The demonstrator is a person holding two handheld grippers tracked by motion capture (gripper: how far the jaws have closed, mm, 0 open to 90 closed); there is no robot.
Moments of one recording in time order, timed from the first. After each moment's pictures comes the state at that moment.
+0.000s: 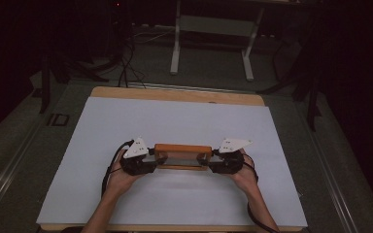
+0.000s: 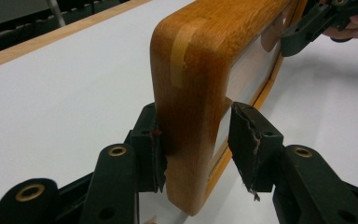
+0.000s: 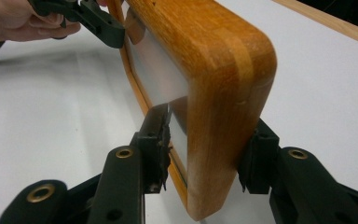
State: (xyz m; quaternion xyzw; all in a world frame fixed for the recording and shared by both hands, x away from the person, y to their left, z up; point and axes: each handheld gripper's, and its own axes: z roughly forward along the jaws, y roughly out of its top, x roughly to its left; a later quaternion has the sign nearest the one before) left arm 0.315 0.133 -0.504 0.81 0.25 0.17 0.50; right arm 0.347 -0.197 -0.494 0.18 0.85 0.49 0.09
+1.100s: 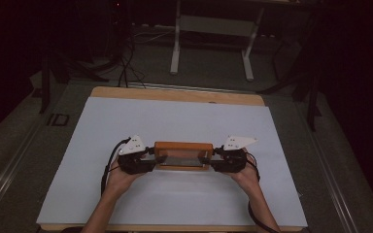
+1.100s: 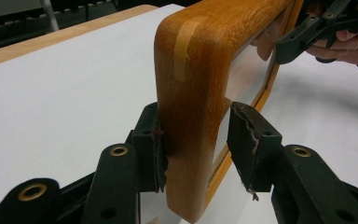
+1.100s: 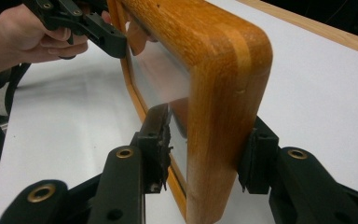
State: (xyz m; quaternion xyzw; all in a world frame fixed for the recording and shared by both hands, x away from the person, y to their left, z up) left arm 0.312 0.136 -0.492 0.79 0.27 0.13 0.53; right arm 0.345 -0.202 -0.483 0.19 0.83 0.52 0.07
